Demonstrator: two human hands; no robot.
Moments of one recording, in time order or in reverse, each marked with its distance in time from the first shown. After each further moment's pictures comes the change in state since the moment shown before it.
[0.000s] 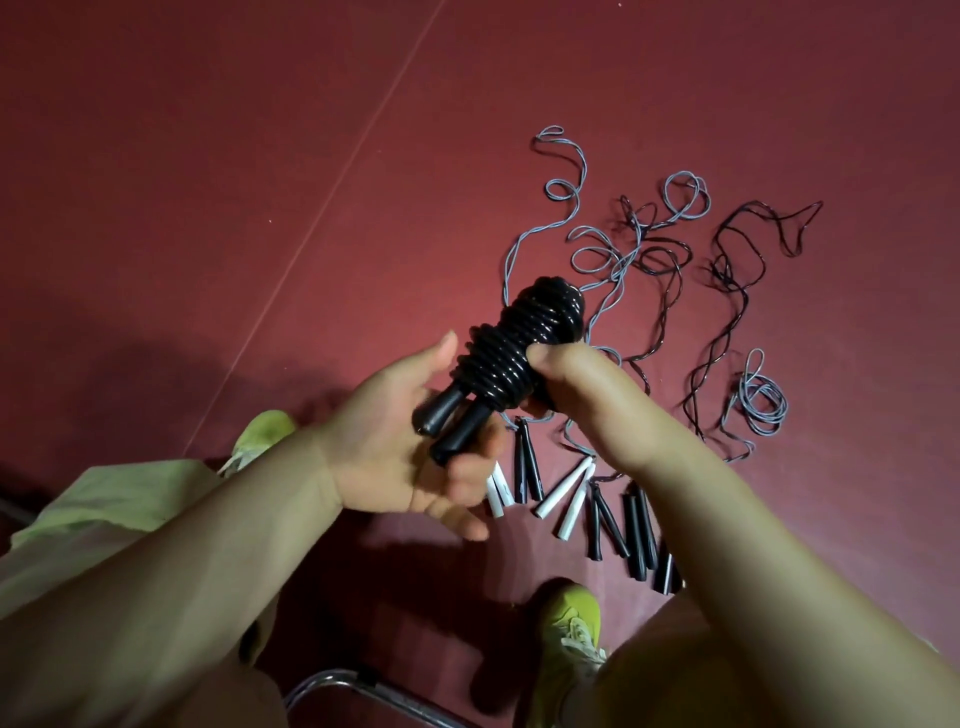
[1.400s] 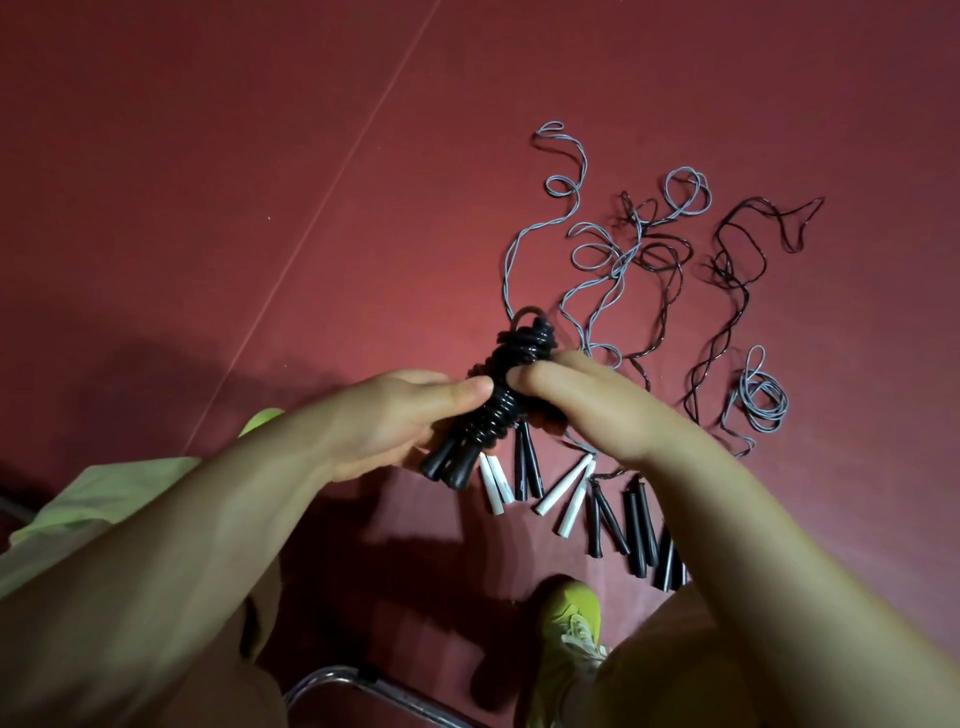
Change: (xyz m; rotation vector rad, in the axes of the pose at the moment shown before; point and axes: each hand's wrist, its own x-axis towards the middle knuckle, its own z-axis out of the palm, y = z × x) left_hand 0.000 0.006 0.012 0.573 0.586 0.179; right_hand -0.019 -0.016 -0.002 -0.300 -0.060 0.055
